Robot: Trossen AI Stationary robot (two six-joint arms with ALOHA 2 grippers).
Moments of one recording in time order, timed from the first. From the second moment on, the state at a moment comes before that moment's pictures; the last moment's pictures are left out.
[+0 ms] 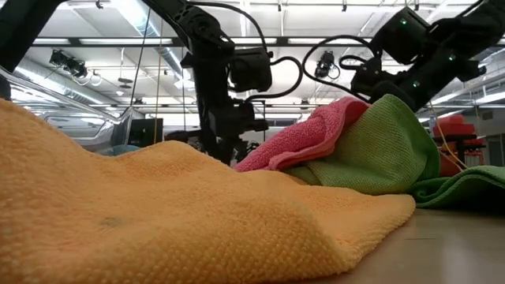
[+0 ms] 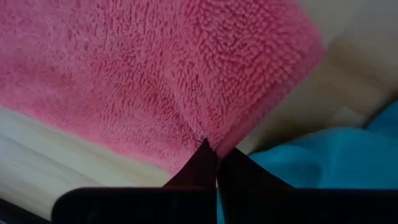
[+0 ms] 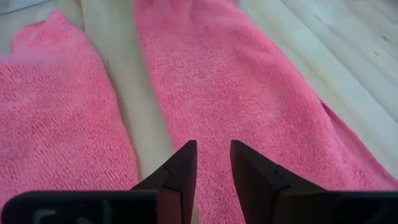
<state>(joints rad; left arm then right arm) 0.18 1.99 1.35 -0.68 -0.25 1.35 -0.08 1.20 0.40 0.08 0.19 0.23</state>
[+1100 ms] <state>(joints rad) 0.14 1.86 1.42 -1.02 -0.27 1.20 -0.17 1.81 0.75 0.40 0.02 0.06</state>
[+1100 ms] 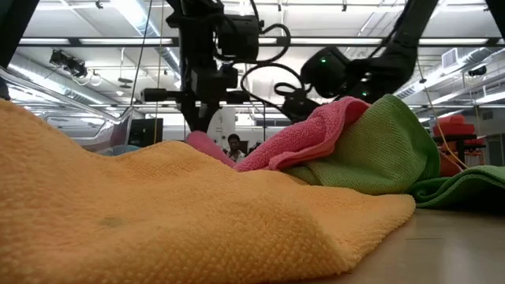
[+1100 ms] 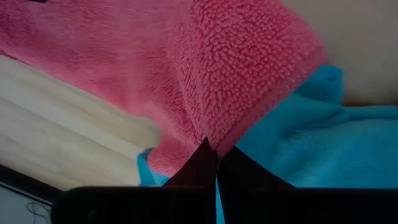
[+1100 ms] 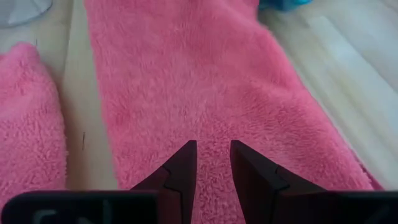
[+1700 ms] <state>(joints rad) 0.13 1.86 1.42 -0.94 -0.28 1.23 -0.23 1.60 0.79 -0.14 0.07 0.01</state>
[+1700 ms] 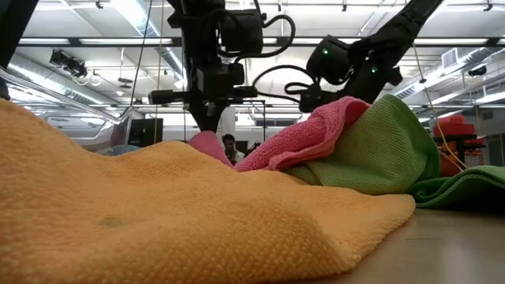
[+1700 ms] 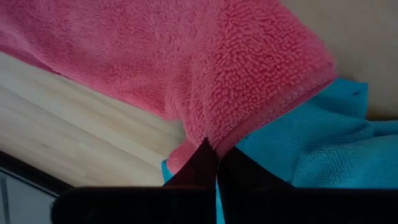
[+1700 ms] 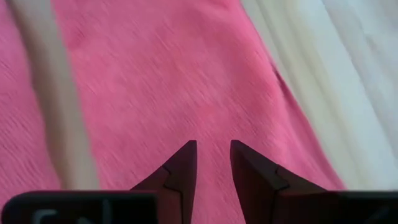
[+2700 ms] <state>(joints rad) 0.12 1.86 1.42 -0.76 -0.26 1.34 -0.31 1.48 0.57 -0.16 0.09 -0.09</state>
